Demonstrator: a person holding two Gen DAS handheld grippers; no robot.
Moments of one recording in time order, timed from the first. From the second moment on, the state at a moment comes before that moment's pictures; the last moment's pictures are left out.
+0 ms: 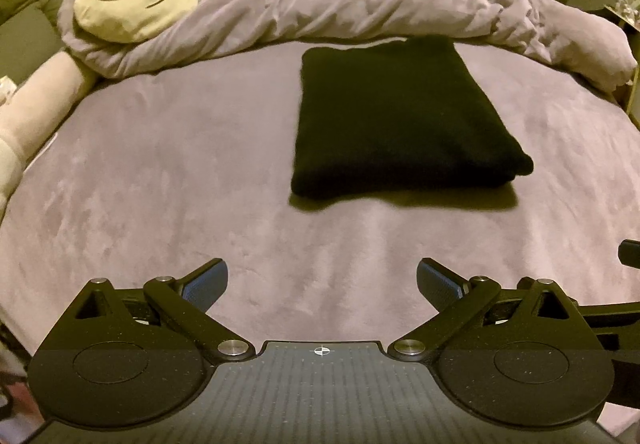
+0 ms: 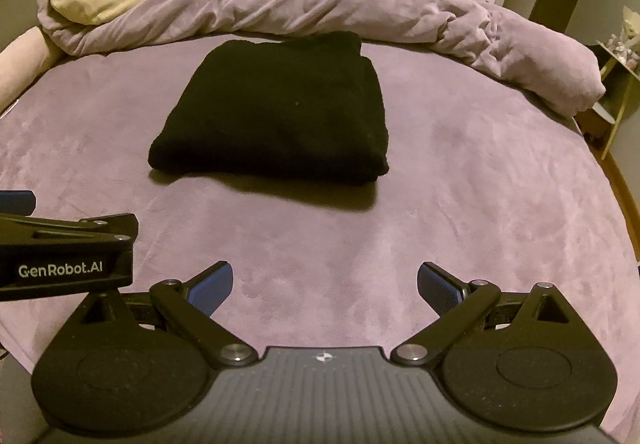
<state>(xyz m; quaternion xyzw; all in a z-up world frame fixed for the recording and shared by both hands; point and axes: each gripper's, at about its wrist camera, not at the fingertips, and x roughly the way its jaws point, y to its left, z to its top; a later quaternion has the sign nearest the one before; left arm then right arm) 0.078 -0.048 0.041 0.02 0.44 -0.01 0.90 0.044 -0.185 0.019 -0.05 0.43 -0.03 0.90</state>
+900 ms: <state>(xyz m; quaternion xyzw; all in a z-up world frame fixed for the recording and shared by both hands) 0.077 -0.047 0.047 0.02 0.44 -0.01 0.90 0.050 -0.187 0.019 -0.04 0.43 -0.03 0.90</state>
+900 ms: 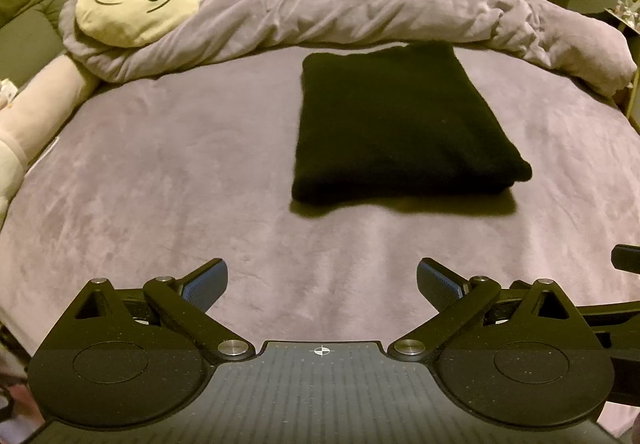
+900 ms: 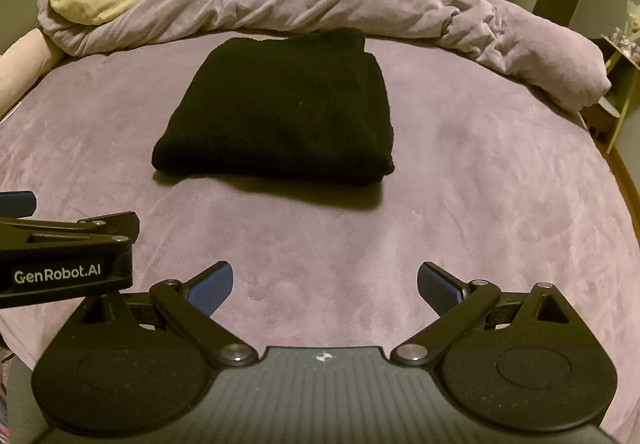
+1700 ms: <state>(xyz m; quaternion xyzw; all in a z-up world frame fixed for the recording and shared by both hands) 0.076 -0.049 0.048 0.02 0.43 -0.01 0.90 0.051 -0.188 0.018 -0.02 0.43 -0.02 0.90</state>
